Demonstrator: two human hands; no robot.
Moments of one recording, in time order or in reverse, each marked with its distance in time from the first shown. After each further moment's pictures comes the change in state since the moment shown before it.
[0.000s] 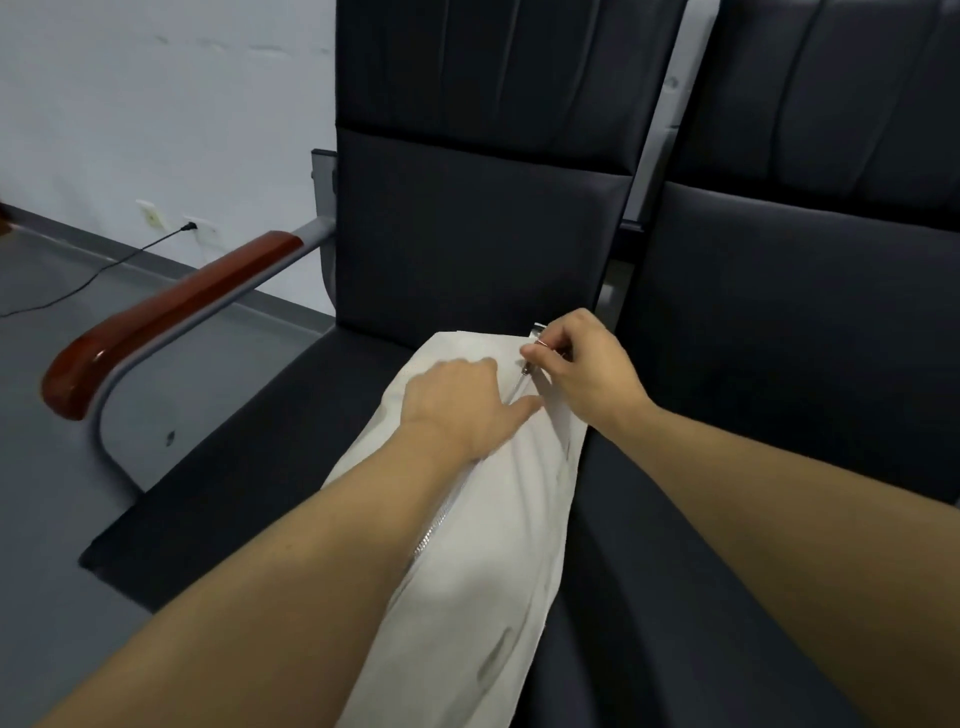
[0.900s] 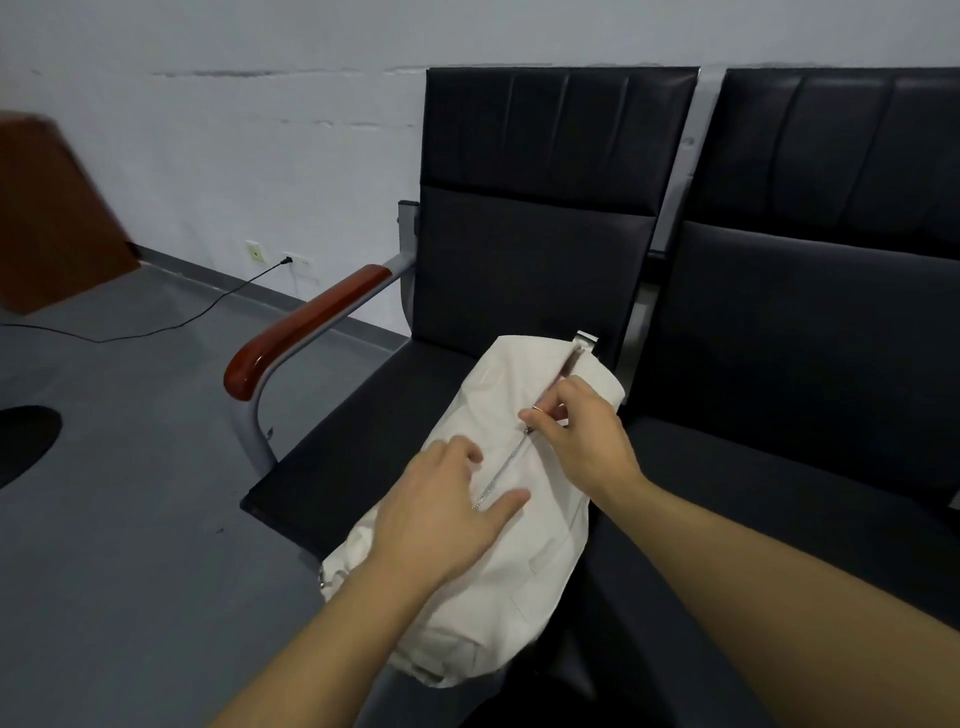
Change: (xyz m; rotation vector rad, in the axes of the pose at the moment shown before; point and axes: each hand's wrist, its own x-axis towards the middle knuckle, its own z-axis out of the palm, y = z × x) left_hand -0.210 -0.038 -0.049 -0.338 0.054 -0.155; right_hand -0.138 -0.087 -0.002 0.120 -0.070 -0.010
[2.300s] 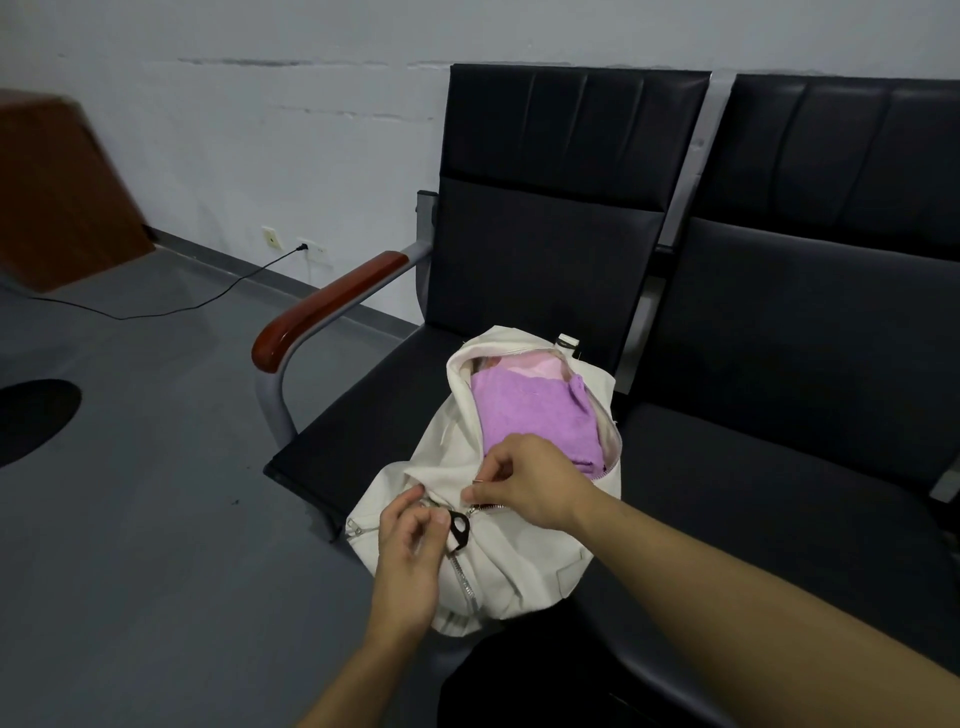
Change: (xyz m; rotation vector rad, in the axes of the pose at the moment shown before) left_hand -0.085 -0.064 0.071 -1.019 0.268 -0.276; right_hand -0.067 -0.041 0.035 0.017 -0.486 -0.010
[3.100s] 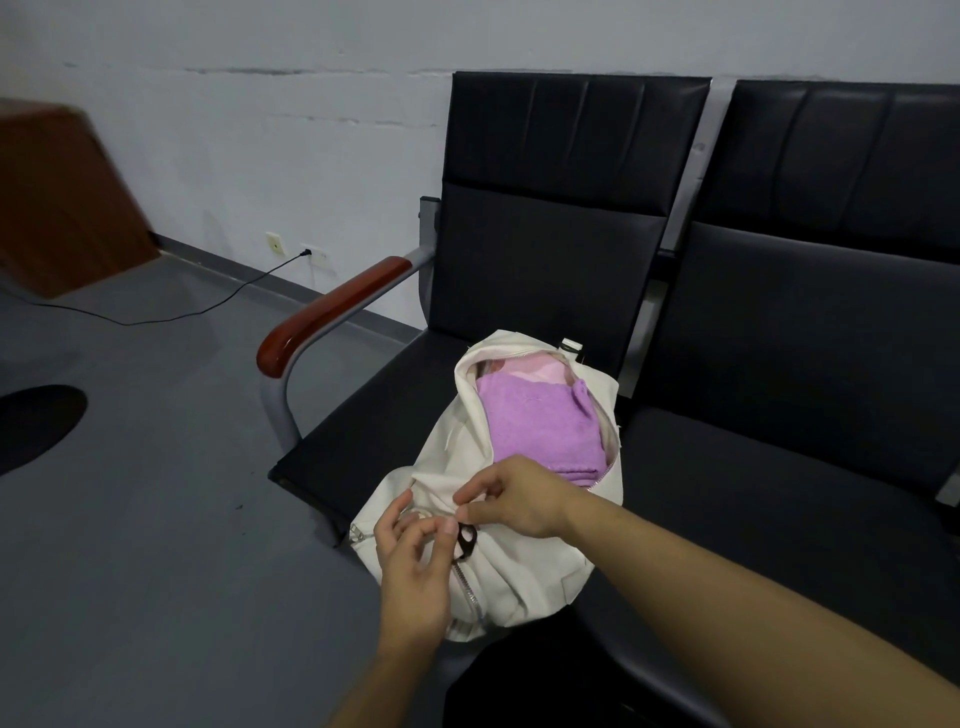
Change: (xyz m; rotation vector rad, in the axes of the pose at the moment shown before) left_hand -0.008 0.003 0.007 0.004 0.071 0.059; right_hand 0.005 0.000 0.010 0.047 -0.225 0.095
